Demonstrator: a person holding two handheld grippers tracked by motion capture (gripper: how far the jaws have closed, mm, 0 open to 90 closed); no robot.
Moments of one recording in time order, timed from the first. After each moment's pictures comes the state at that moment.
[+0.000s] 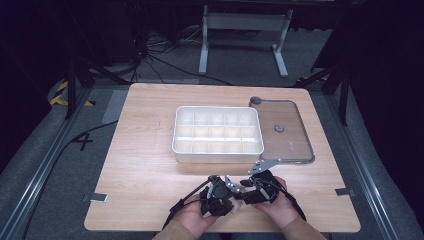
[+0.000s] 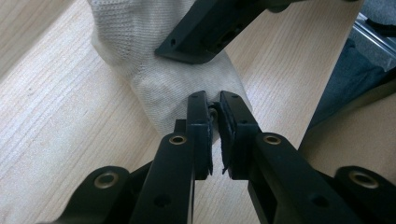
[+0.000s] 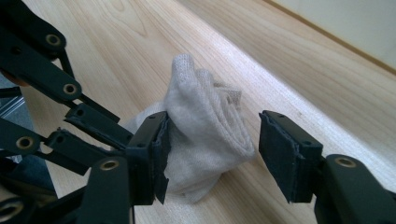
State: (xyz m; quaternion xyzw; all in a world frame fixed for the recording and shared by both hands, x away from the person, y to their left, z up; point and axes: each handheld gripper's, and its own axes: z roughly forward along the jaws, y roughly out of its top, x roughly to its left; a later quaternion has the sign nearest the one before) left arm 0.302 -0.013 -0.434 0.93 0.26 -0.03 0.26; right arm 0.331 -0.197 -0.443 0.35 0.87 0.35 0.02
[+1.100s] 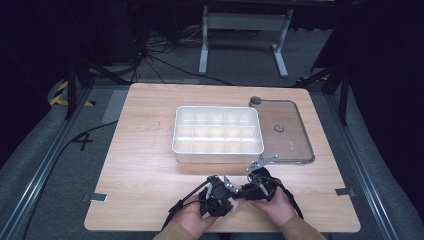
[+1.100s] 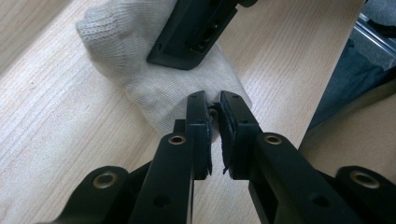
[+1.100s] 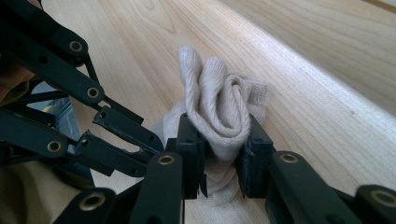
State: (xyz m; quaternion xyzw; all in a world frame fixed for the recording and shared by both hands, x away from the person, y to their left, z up) left arm 0.301 -0.010 -0.434 0.93 0.26 -0.03 0.26; right arm 0.343 -0.196 -0.451 0.35 0.86 0.37 -0.07
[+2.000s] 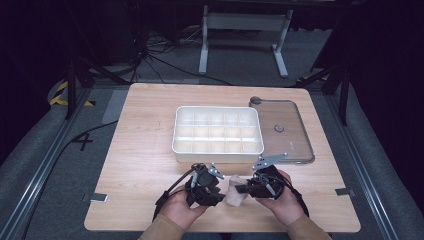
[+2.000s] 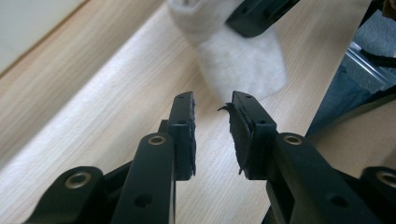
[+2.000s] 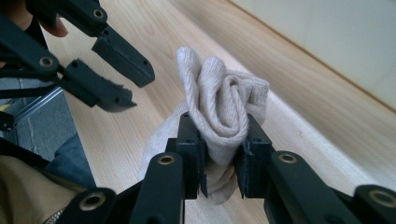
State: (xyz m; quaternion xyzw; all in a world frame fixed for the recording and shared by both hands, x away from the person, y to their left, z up) left arm 0.319 0.027 -0.402 0.91 0.29 -0.02 0.30; right arm 0.331 -0.204 -0.410 0.33 0.87 0.37 0.00
